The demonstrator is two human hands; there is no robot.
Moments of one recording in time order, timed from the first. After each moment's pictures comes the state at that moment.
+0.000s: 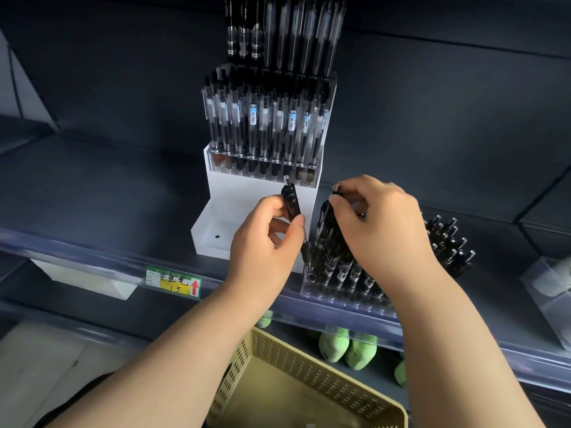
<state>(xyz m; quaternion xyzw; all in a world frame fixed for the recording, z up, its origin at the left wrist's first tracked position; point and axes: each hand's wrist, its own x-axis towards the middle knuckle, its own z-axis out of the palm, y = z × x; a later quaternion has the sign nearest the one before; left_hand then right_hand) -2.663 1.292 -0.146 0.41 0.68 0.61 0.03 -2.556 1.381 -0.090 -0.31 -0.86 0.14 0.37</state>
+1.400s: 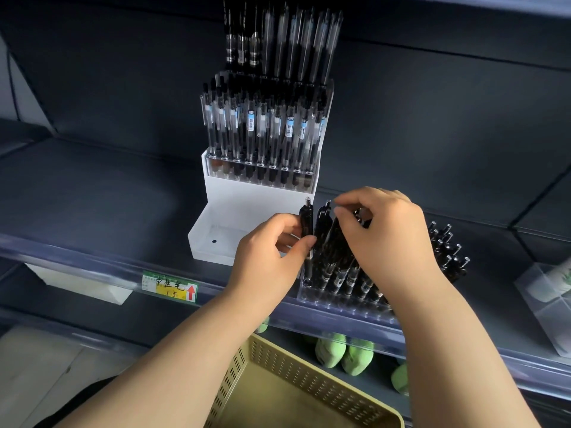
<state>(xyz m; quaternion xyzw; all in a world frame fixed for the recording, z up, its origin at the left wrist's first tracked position) -2.664 1.299 -0.156 0.44 0.69 0.57 0.05 -2.548 1.385 -0.089 -0.33 -0.86 0.12 0.36</state>
